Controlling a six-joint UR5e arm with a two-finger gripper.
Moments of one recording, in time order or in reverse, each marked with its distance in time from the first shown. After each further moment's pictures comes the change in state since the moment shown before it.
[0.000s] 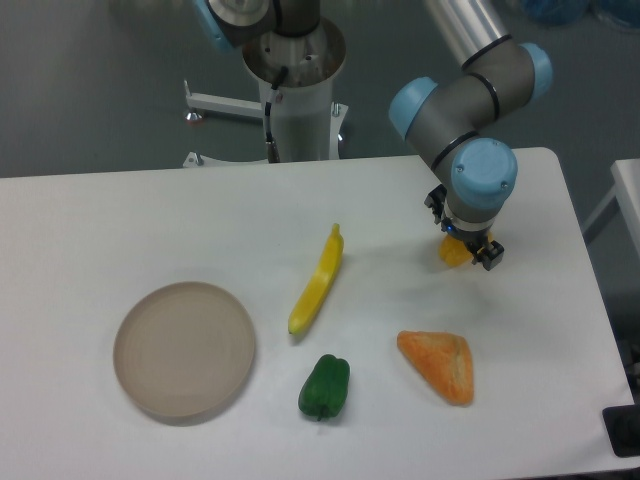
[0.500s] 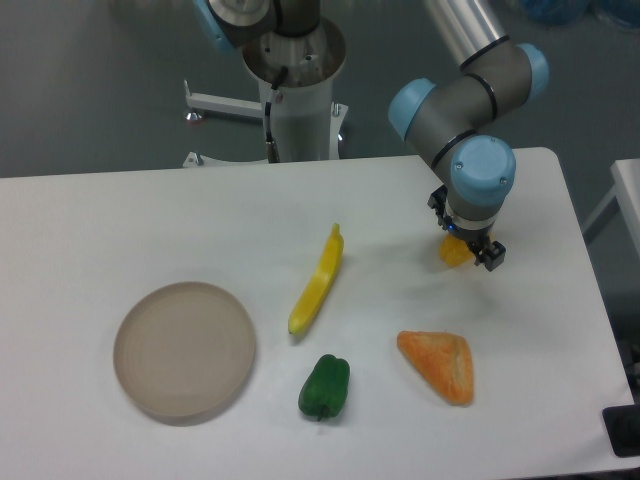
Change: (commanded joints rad) arm 0.012 -0.005 -0.017 0.046 0.000 0.023
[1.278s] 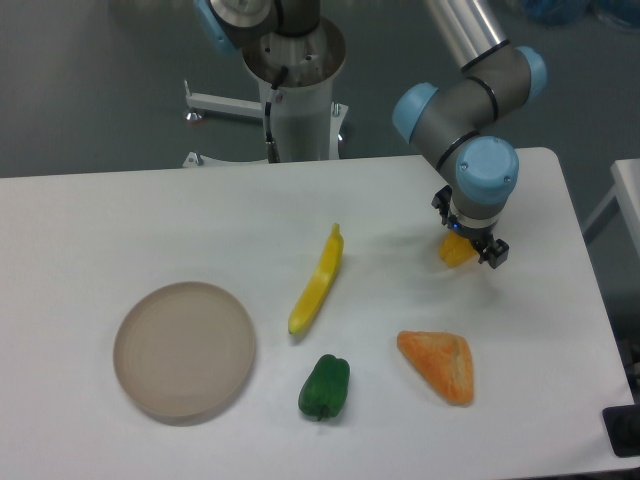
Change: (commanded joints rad) arm 0.035 0.000 -0.055 0.063 0.000 0.005
